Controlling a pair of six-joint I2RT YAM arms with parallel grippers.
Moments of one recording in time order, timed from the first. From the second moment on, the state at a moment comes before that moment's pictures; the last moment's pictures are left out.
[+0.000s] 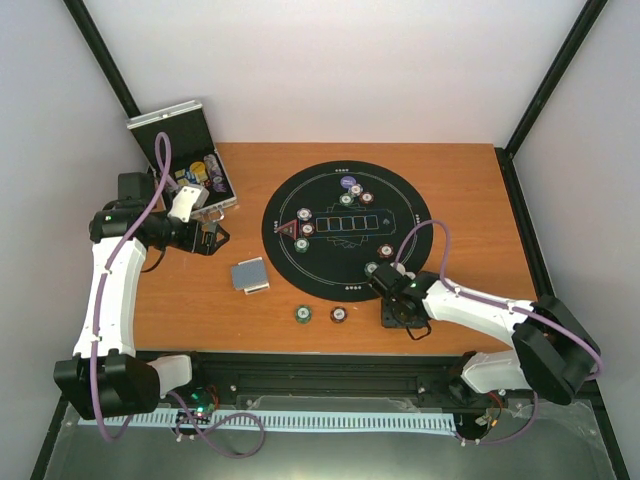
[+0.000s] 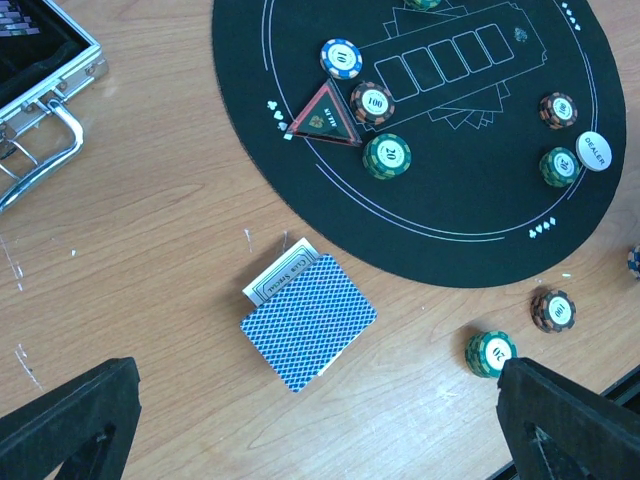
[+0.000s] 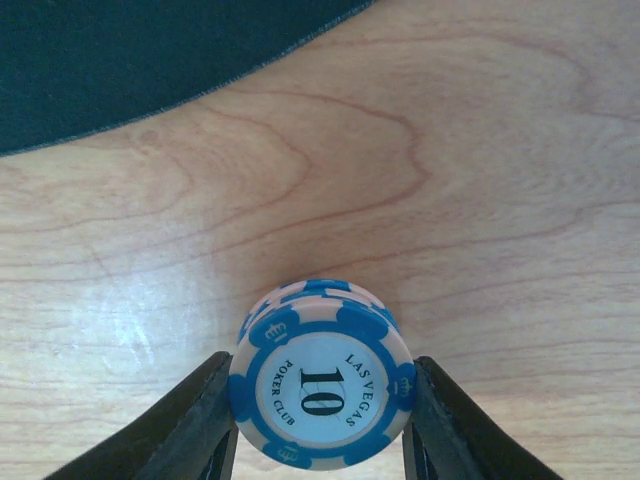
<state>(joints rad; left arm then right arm) 0.14 1.19 1.25 -1.12 0.52 0.32 0.79 1.31 0.64 -0.76 0.17 0.79</state>
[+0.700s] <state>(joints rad) 0.14 1.19 1.24 -1.13 0.53 0.33 0.51 1.49 1.09 -0.85 0.20 0.58</state>
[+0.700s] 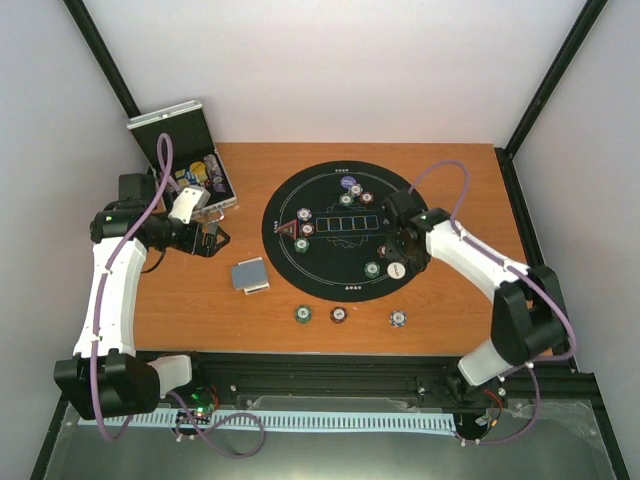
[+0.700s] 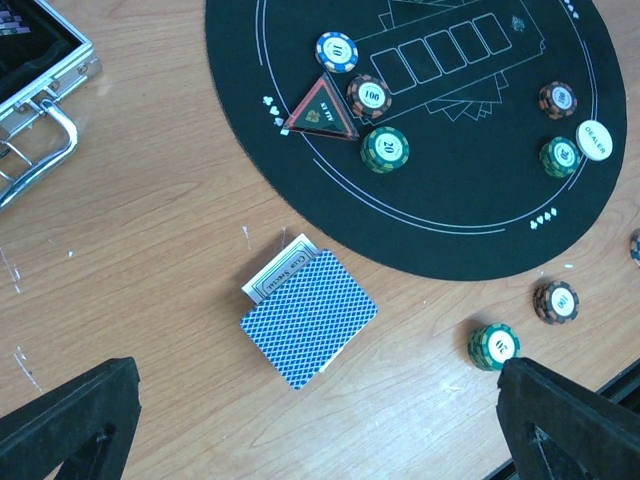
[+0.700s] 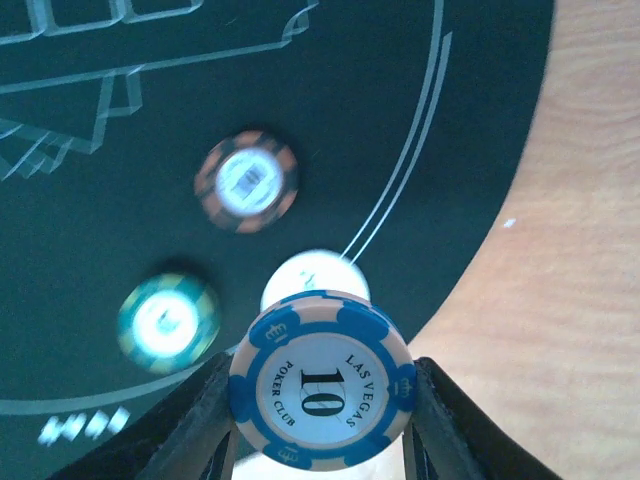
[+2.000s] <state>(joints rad) -0.08 1.27 0.94 -1.04 0.36 0.88 0.30 1.63 1.18 -0.66 0.05 0.41</state>
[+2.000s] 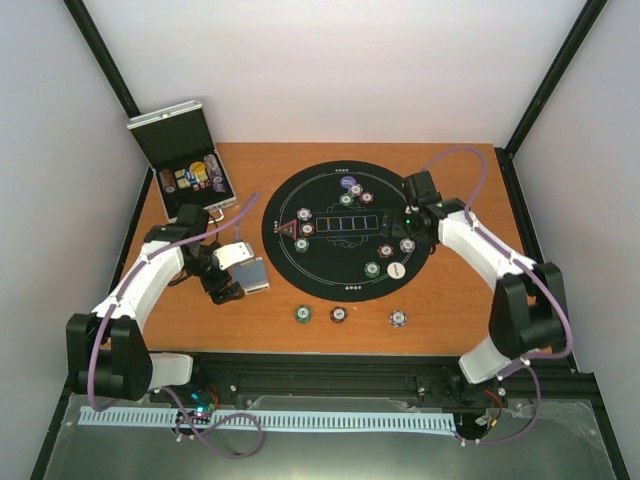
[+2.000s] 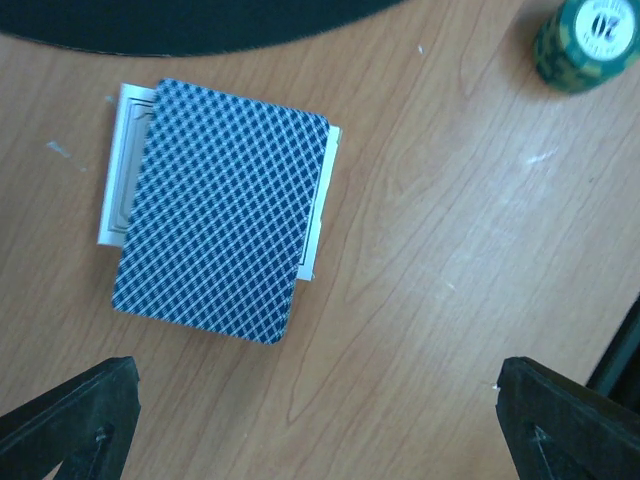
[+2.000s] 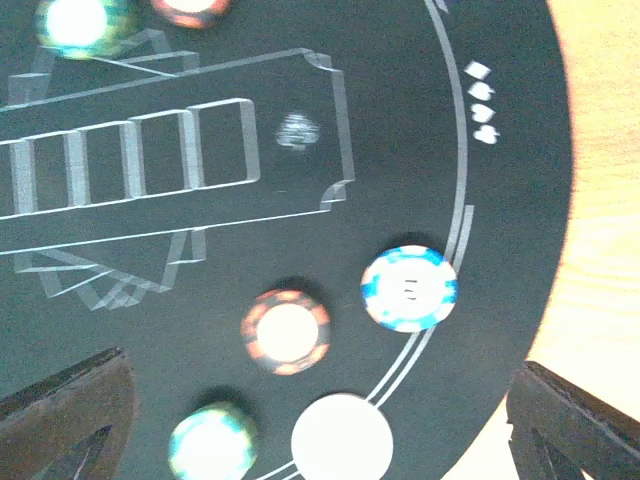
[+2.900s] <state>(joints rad) -0.13 1.50 0.83 -0.72 0.18 1.07 0.75 1.45 0.99 -0.57 0.01 0.66</state>
